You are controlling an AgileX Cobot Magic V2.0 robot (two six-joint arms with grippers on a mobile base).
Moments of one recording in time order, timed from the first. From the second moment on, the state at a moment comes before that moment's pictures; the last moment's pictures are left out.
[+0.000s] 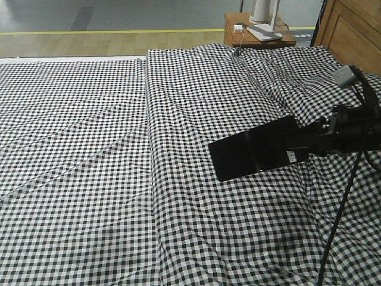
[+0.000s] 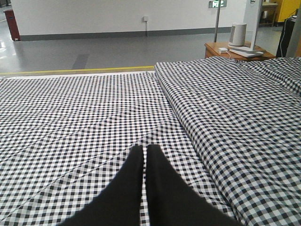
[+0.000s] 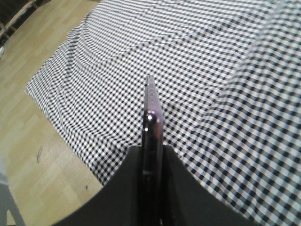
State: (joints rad) left arm 0.02 -0.02 0.03 -0.13 0.23 0.14; right arm -0.20 1.56 -1.05 1.14 1.19 -1.26
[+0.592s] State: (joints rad) left arm 0.02 -0.02 0.03 -0.13 0.23 0.14; right arm 0.16 1.35 -1.05 1.17 1.20 -1.21
